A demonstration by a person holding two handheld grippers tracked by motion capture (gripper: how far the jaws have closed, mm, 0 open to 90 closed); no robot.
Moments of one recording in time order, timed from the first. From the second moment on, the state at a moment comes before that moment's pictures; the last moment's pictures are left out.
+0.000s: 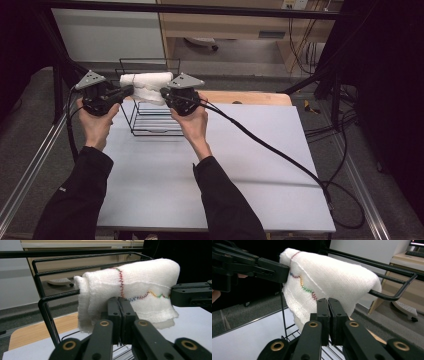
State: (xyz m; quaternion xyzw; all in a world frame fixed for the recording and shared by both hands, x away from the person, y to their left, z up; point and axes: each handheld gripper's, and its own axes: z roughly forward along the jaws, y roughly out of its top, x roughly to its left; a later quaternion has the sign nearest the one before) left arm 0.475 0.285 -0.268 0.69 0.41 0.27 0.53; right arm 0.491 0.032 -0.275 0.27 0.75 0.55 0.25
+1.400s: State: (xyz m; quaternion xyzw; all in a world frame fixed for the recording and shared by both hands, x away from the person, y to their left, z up) left arm 0.405 0.295 -0.354 0.76 0.40 0.21 0.47; right arm 0.440 -0.103 -0.320 0.33 0.76 0.53 0.17
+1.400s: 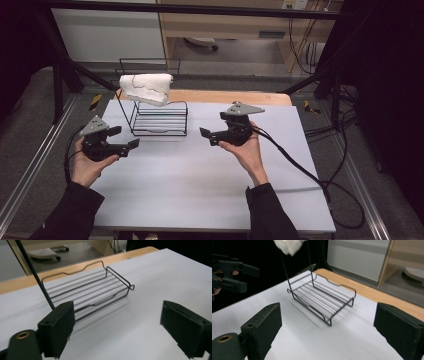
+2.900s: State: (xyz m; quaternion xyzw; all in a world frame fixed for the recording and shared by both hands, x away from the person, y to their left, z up) left arm 0.370 0.303 -0.437 0.80 0.39 0.17 0.43; right arm 0.368 -0.274 -0.448 0.42 0.76 0.47 0.12
